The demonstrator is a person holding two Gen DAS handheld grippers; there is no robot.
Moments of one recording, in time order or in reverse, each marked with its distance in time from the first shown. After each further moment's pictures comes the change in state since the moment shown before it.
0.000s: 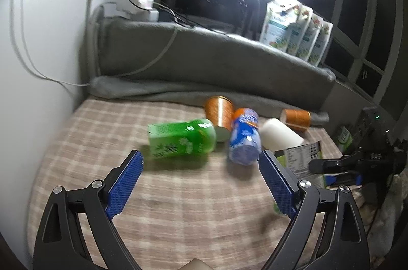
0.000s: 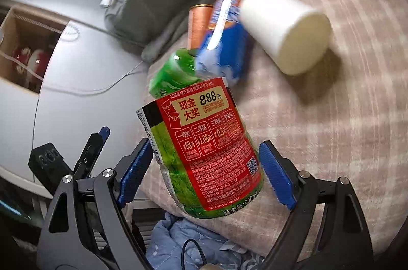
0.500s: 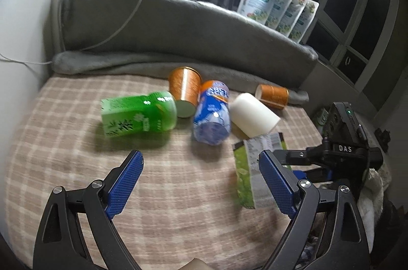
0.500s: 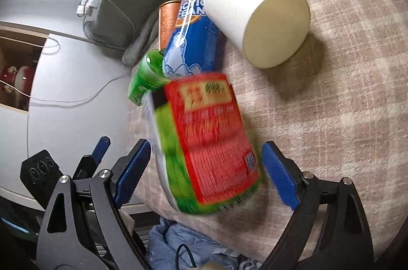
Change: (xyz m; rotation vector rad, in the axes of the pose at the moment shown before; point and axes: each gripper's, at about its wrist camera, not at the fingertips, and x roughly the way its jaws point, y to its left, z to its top) left arm 0.031 -0.026 -0.004 -0.006 0.159 -0.135; right arm 0.014 -0.020 0.008 0.068 0.042 -0.035
